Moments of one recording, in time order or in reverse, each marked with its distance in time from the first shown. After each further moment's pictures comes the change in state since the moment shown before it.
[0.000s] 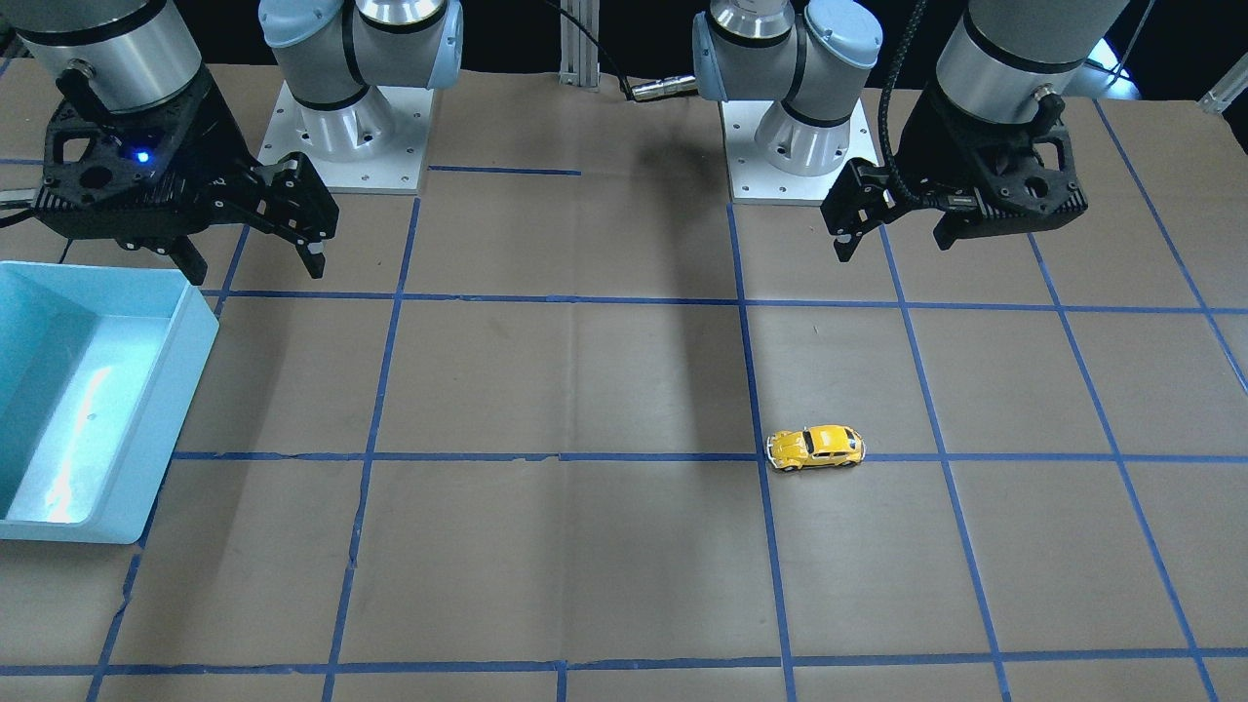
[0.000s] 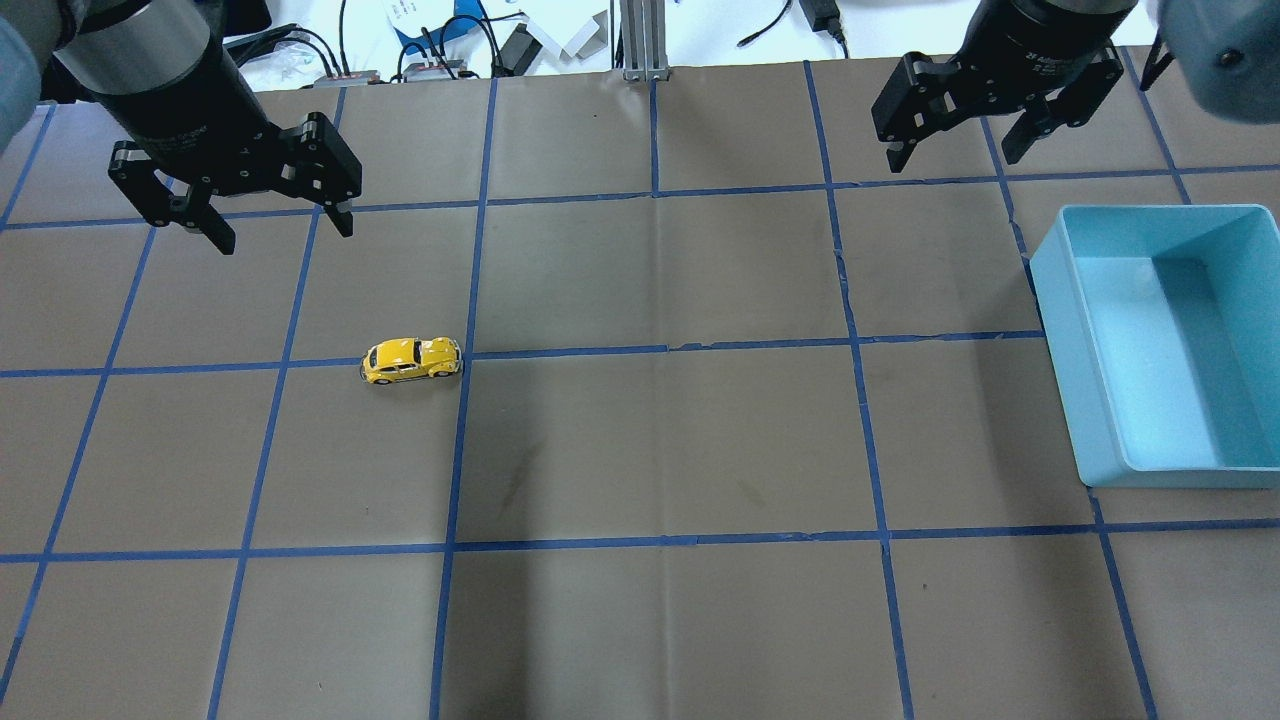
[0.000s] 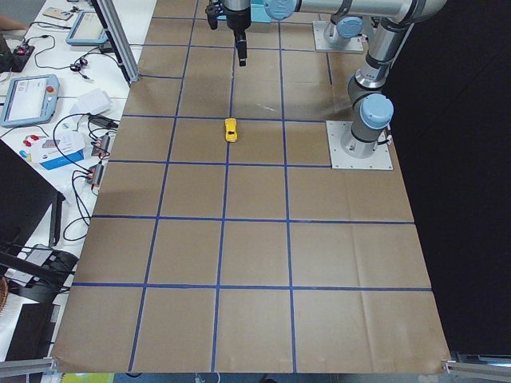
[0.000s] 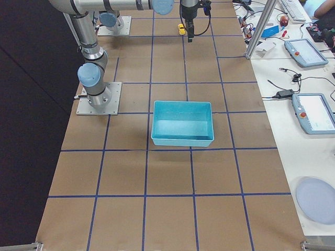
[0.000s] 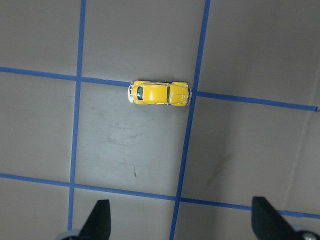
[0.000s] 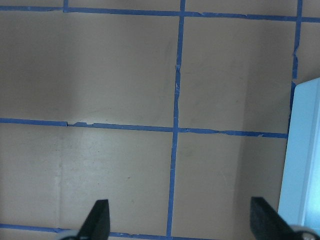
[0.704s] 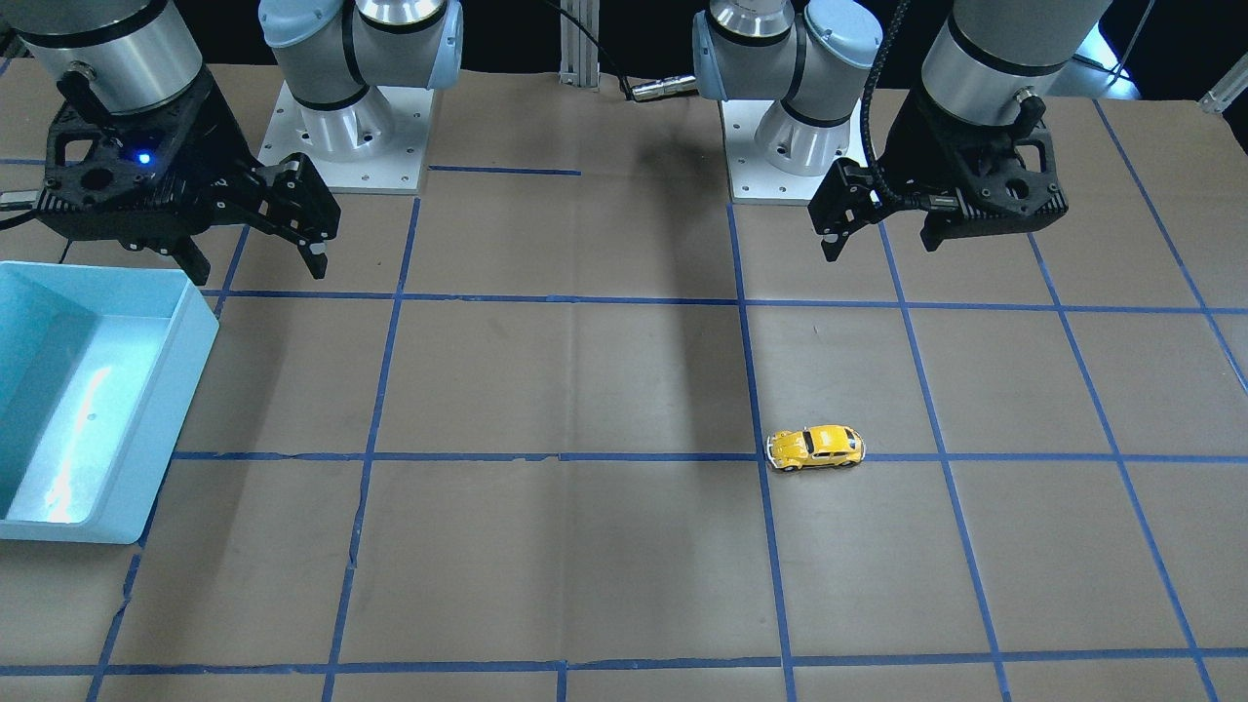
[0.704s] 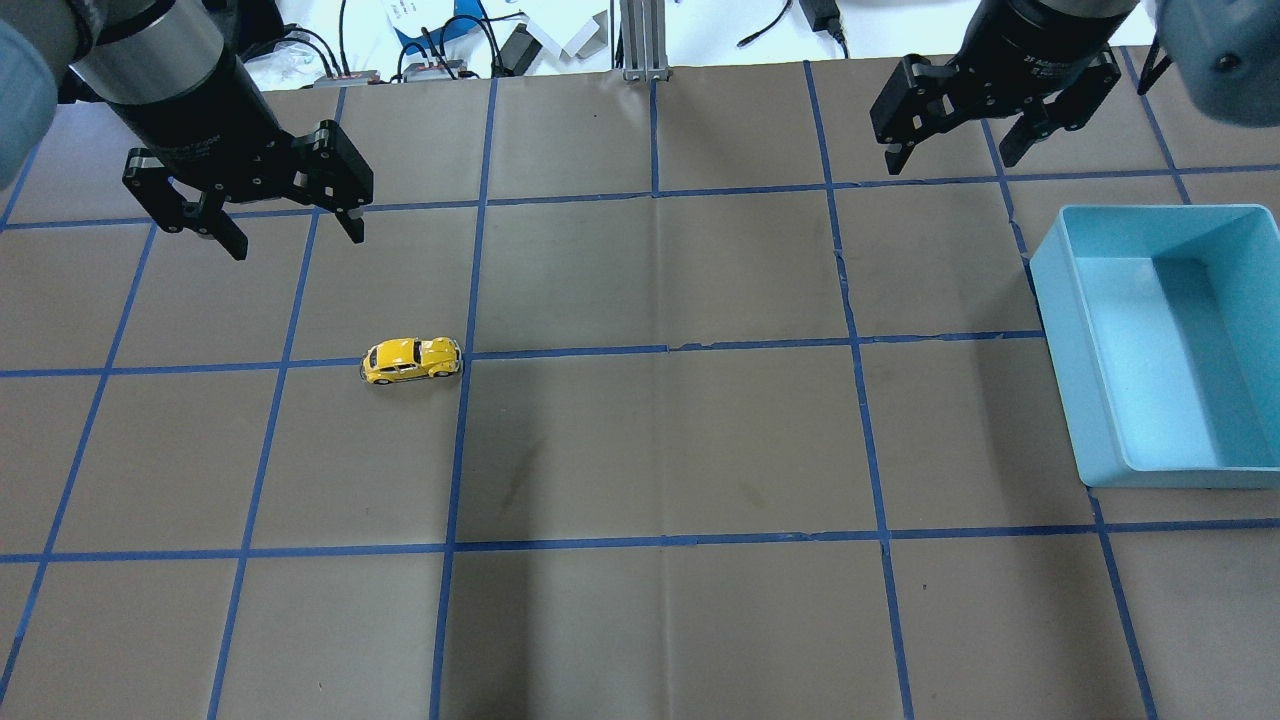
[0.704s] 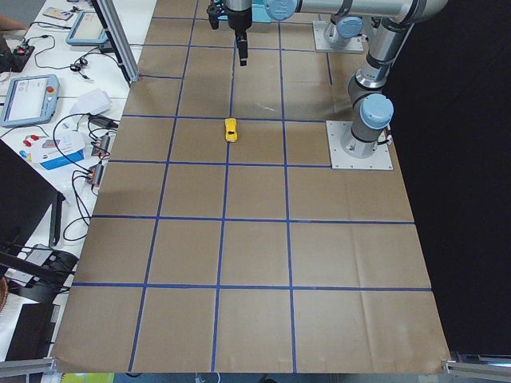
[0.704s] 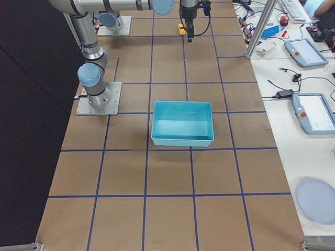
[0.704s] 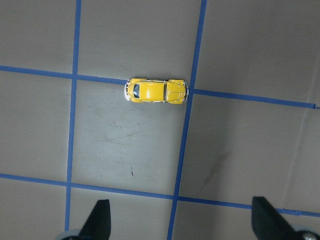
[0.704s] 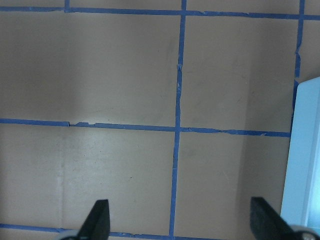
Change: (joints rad) left arm -0.013 0.001 -0.020 0.018 -0.026 0.003; right arm -0.001 -0.001 0.002 0.000 0.006 0.007
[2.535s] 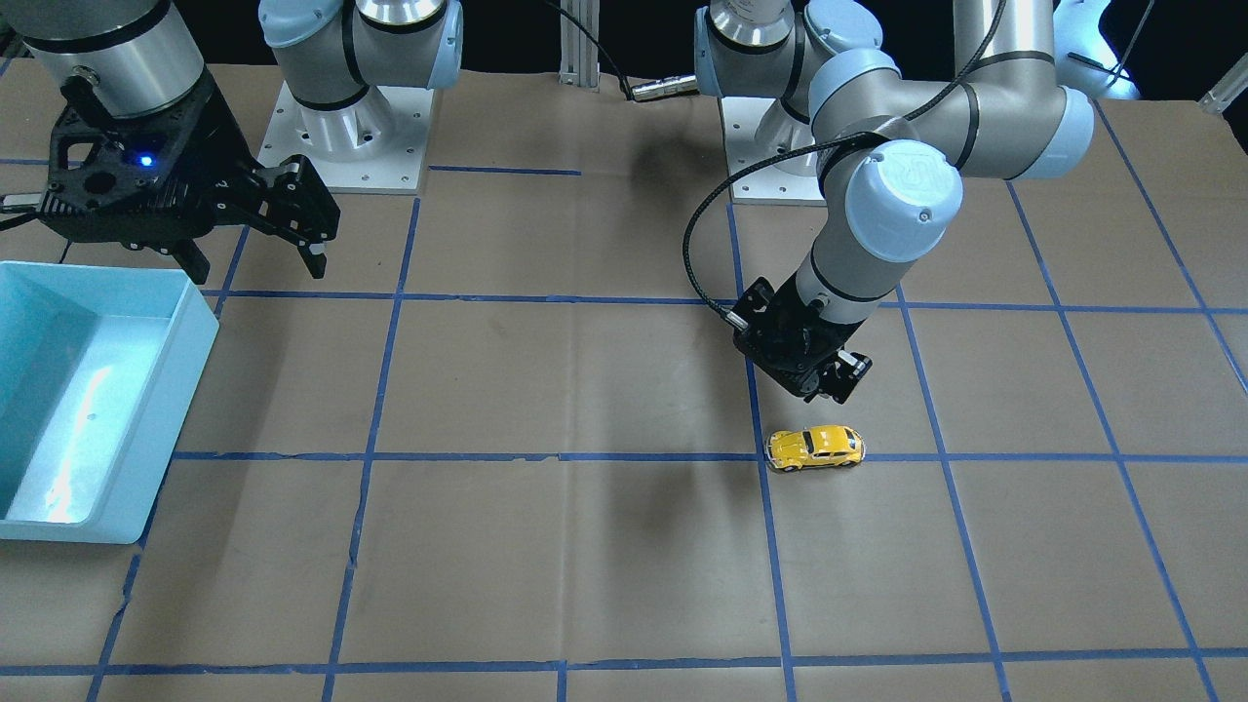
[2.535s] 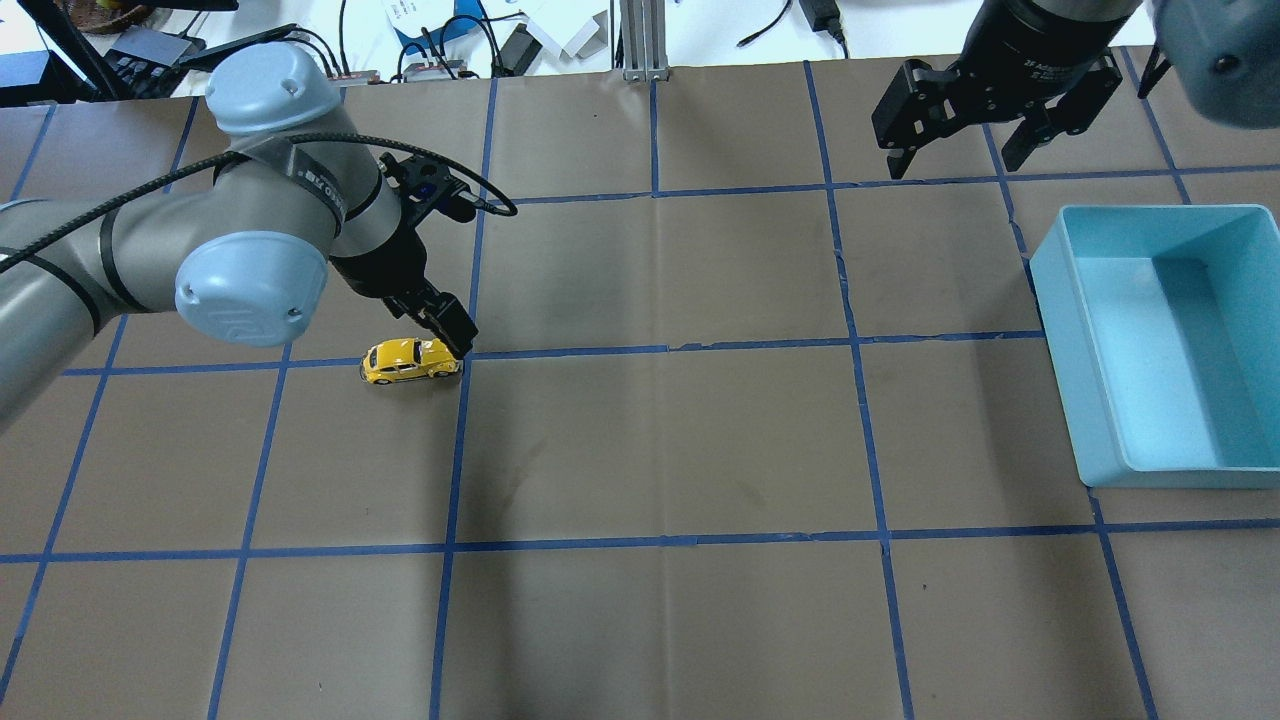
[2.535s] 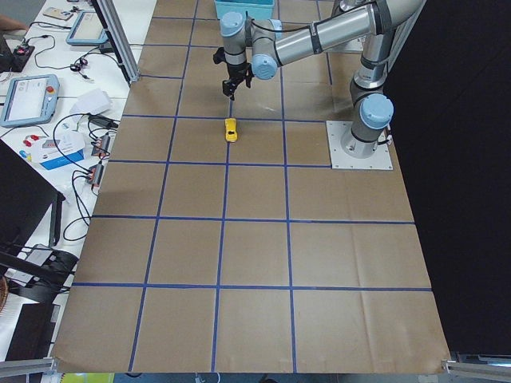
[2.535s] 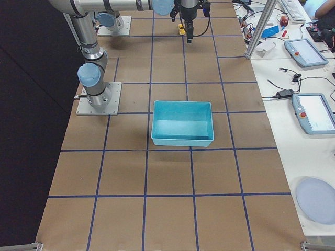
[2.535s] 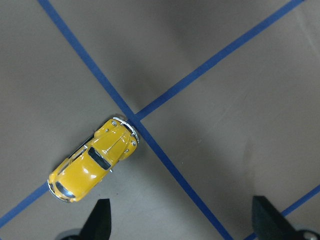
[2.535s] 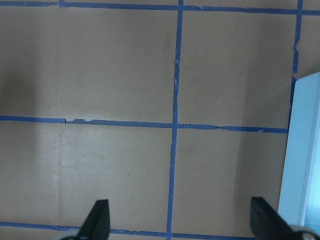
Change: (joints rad) left arm -0.048 -0.152 -0.374 0.508 -0.037 0.965; right arm 0.000 0.001 0.003 0.009 -0.011 0.001
